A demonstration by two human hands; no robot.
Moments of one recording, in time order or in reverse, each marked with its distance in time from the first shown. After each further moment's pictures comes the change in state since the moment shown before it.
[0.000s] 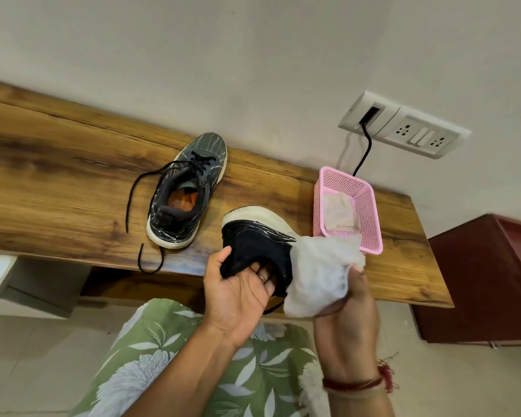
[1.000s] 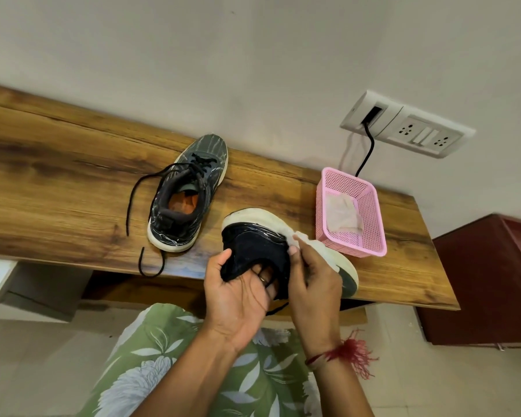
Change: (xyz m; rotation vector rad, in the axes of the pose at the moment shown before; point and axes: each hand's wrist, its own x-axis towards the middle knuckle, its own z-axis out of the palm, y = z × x) left_hand 0.003 0.003 -0.005 0.063 -0.029 0.002; right_hand 0.025 0.034 0.011 -1.157 -0.190 -0.722
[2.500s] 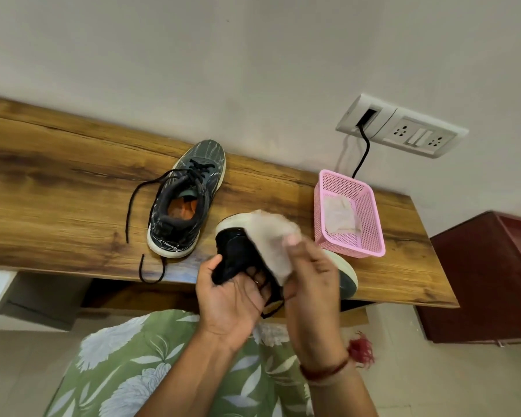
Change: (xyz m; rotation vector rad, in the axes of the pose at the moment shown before) left_hand 0.000 0.009 -0.001 -0.091 0.035 -0.005; right_hand 0.001 -0.052 -0.006 0.966 -0.156 0.316
